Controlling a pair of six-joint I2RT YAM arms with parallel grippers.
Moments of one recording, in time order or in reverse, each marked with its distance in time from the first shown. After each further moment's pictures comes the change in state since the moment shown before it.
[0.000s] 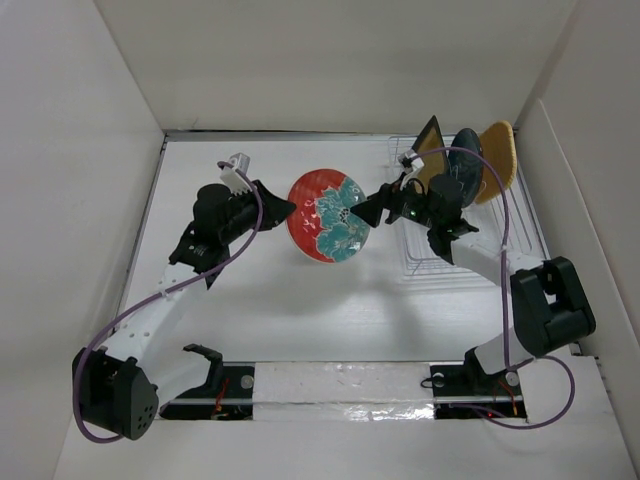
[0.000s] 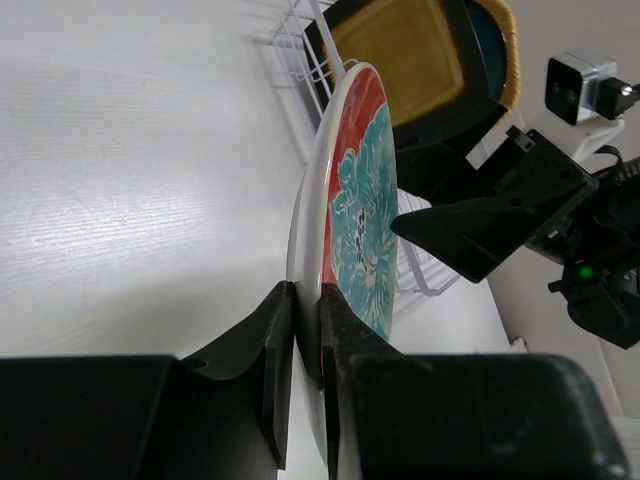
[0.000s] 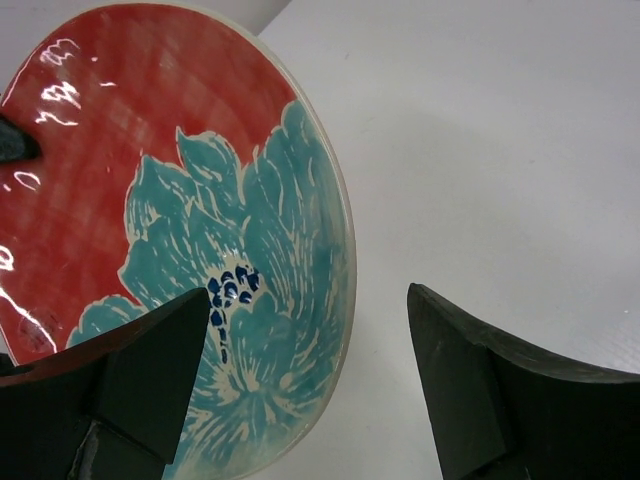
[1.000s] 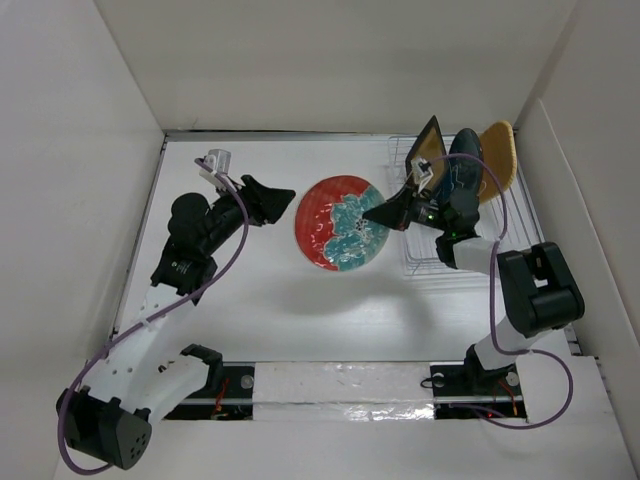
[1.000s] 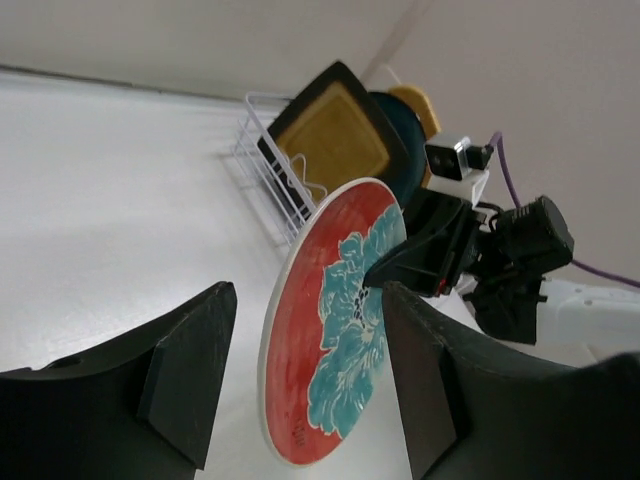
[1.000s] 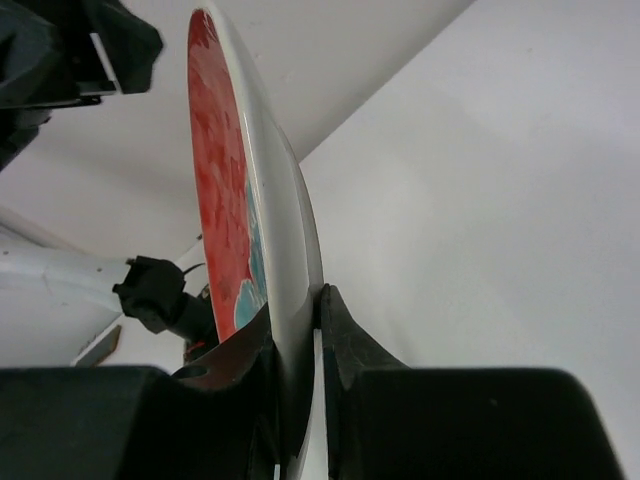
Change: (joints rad) left arm 0.005 -0.153 0.005 0.079 0.013 0.056; right arm -0.109 0.120 -0.109 0.607 -0.377 0.497
